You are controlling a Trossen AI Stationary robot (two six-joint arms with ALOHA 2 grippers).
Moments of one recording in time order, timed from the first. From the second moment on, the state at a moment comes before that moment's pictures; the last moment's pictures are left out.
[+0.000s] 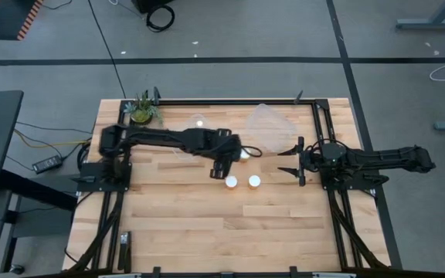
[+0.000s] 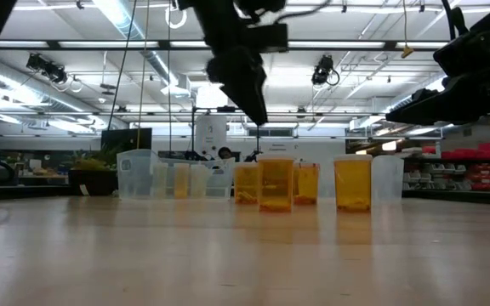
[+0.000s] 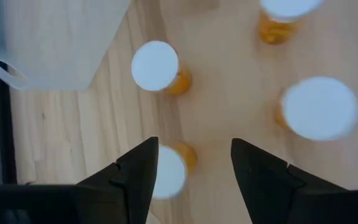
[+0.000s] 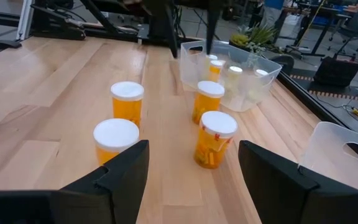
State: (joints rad) left arm 0.03 1.91 1.60 -0.75 -0.21 0.30; right arm -0.04 0.24 0.01 0.01 0.07 -0.14
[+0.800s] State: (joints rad) left arm -0.04 1.17 0.82 -0.21 -0.21 0.24; right arm -0.04 0.24 0.01 0.01 0.07 -0.14
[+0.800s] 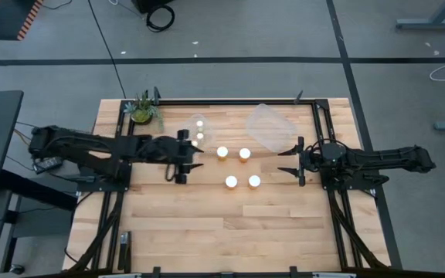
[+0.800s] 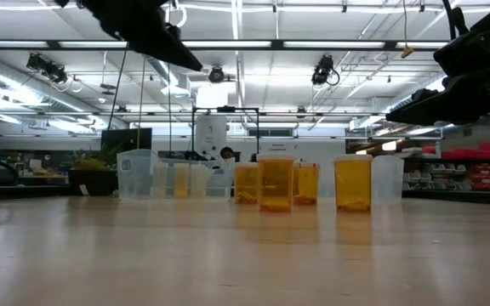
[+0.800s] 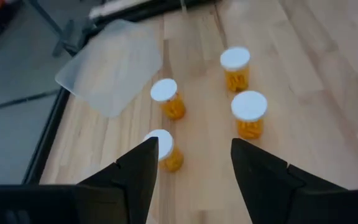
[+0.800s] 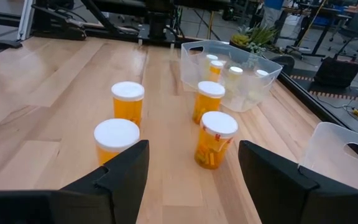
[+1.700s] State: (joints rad) left arm -0.12 0.71 0.36 0.04 -0.21 0.07; right arm -0.04 0.25 0.01 0.10 0.07 0.31
